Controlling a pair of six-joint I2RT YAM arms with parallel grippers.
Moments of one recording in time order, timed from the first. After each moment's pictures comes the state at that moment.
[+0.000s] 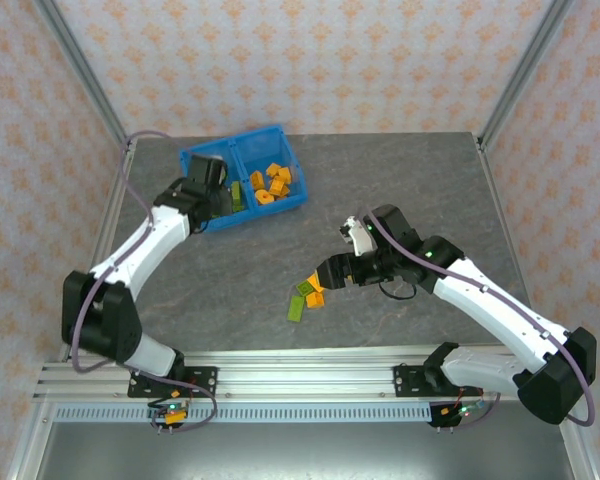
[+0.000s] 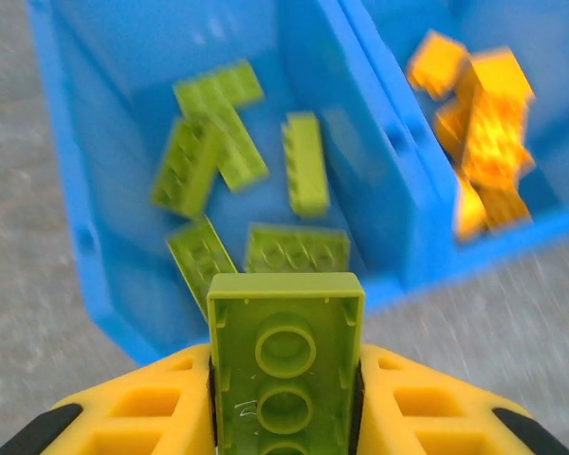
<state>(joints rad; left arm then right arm) -0.21 1.54 1.24 -0.54 -0.23 -0.25 0.68 1.11 0.99 -0.78 -0.48 0.48</state>
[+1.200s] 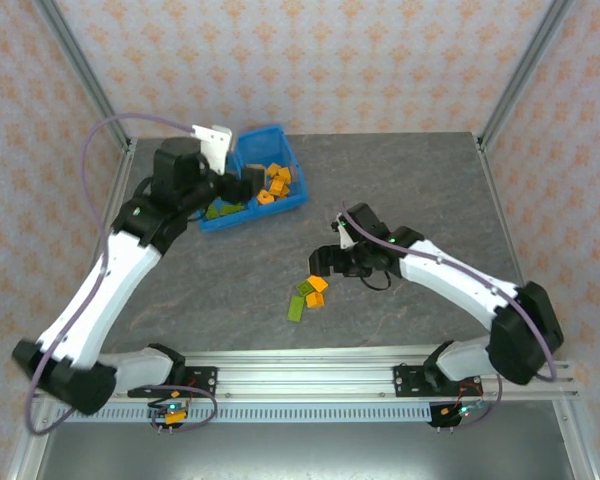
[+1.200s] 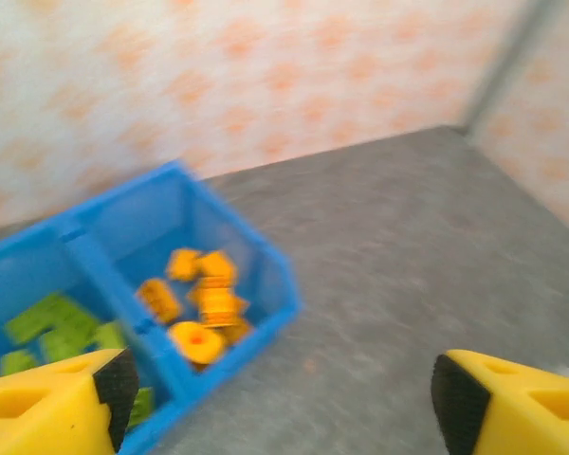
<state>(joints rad) -0.40 1.17 1.37 -0.58 0.10 -0.06 0.68 1.39 0.99 -0.63 -0.28 0.58</state>
